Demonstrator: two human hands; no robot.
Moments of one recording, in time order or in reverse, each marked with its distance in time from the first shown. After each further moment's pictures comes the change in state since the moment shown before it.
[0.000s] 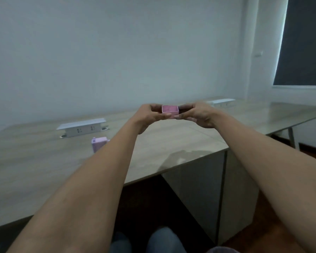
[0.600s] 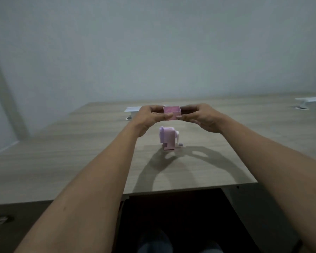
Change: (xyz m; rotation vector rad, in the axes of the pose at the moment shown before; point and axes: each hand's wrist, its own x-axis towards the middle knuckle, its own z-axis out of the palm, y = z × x) left_hand -0.087 -0.086 -0.198 0.056 0.356 -0.150; right_hand 0.135 0.024 0.210 0.026 -0.381 -0.081
